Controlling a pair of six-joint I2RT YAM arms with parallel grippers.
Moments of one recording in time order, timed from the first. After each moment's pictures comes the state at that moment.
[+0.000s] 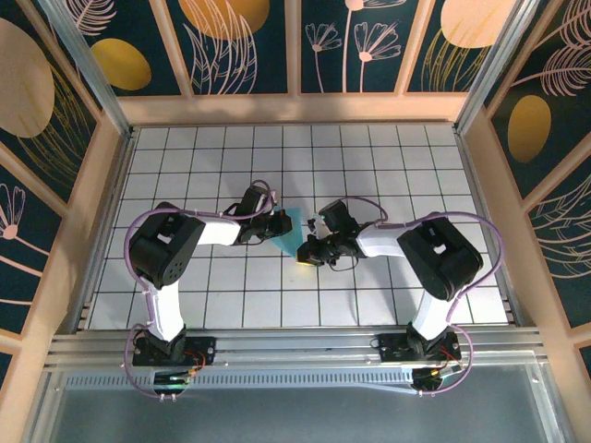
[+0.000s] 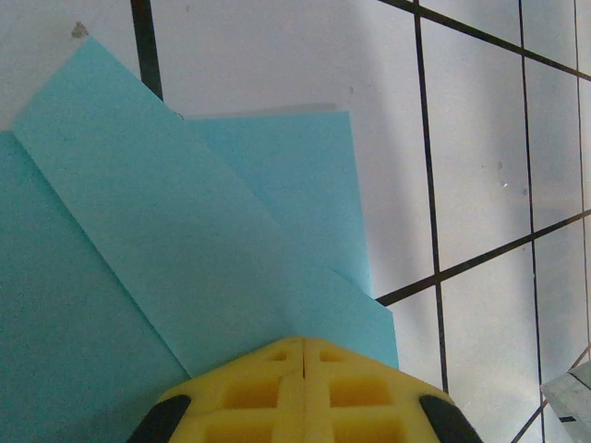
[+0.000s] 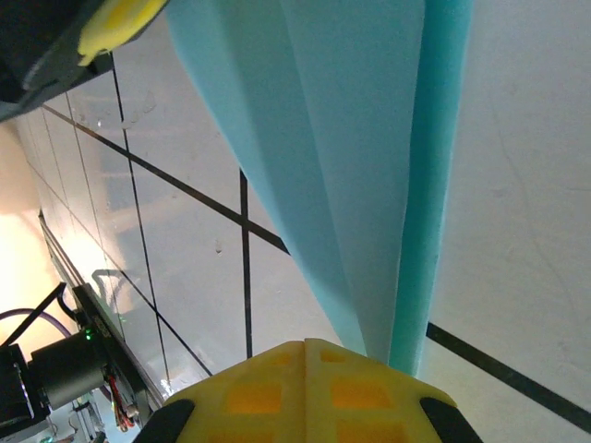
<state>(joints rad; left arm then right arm) -0.55 1.93 0.92 0.20 0.35 -0.74 0.67 1.76 0.78 0.01 -0.64 0.76</state>
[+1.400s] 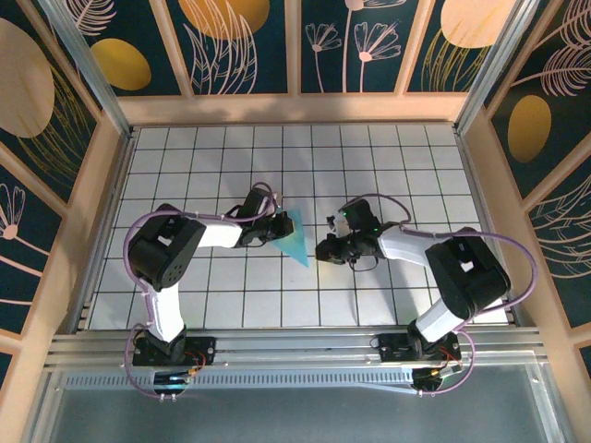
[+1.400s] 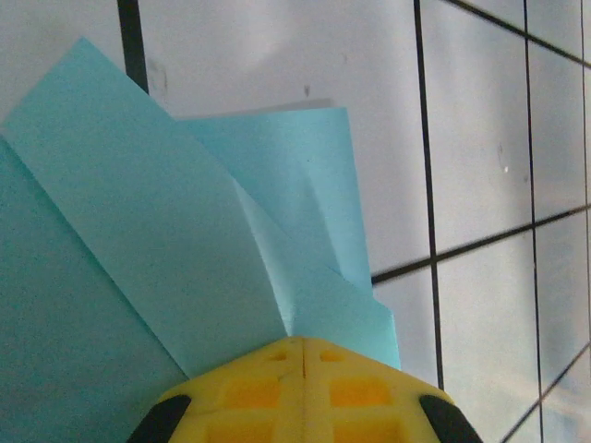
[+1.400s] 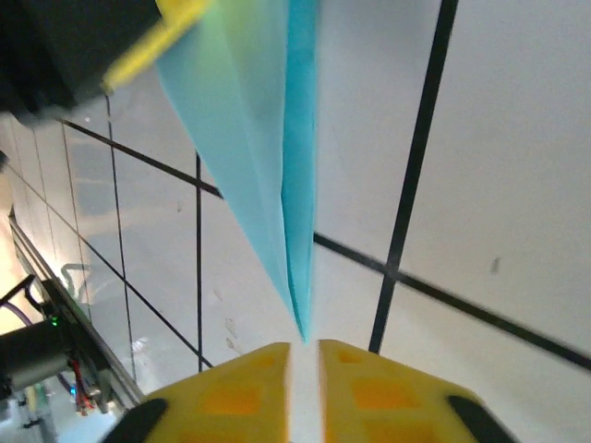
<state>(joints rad) -0.59 1.90 0.89 0.20 0.33 -0.78 0.53 1.57 0.69 -0.14 -0.61 0.57</state>
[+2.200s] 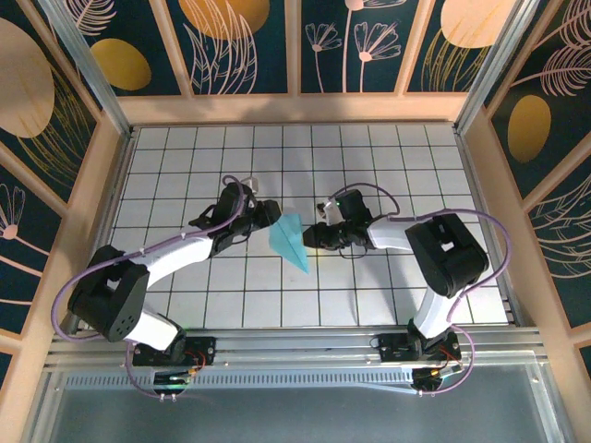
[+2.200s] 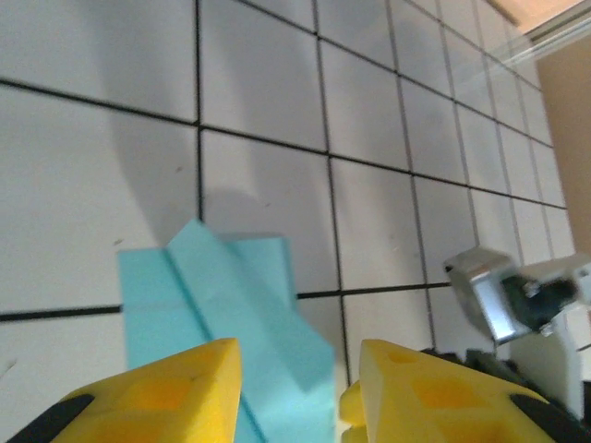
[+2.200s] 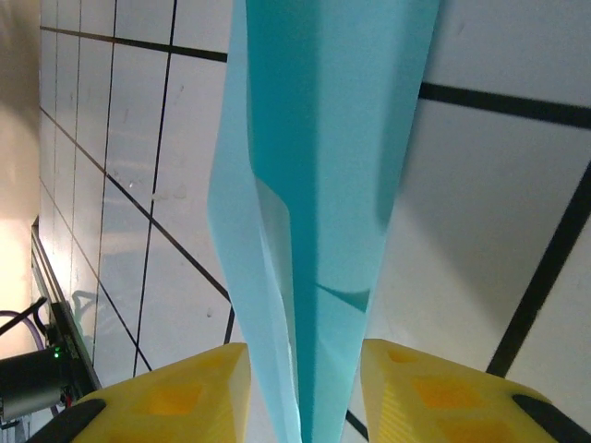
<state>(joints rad) -0.57 1.48 0.78 0.05 0.11 -0.81 0.54 1.76 0.79 0.08 -0.66 0.52</state>
